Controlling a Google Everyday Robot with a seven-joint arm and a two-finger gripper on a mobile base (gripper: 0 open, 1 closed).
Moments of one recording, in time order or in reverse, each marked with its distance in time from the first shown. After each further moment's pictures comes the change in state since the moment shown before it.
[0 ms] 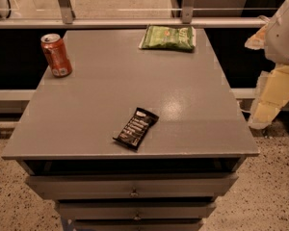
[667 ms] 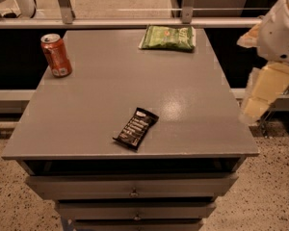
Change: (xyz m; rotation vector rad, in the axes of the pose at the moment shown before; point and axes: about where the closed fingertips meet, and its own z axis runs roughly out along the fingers) arm -0.016 -0.007 0.006 -0.004 -0.060 -0.007
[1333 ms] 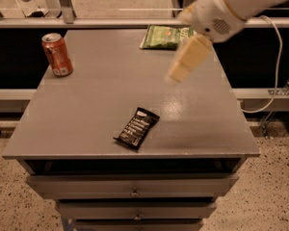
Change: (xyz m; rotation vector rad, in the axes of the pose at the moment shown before) arm -0.131 -0.057 0.036 0.018 -0.367 -0.015
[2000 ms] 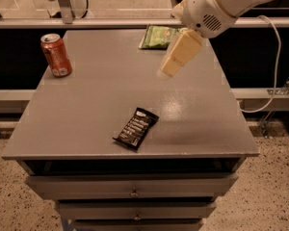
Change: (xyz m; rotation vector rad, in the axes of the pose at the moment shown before) arm -0.018 -0.011 0.006 0.025 -0.047 -0.004
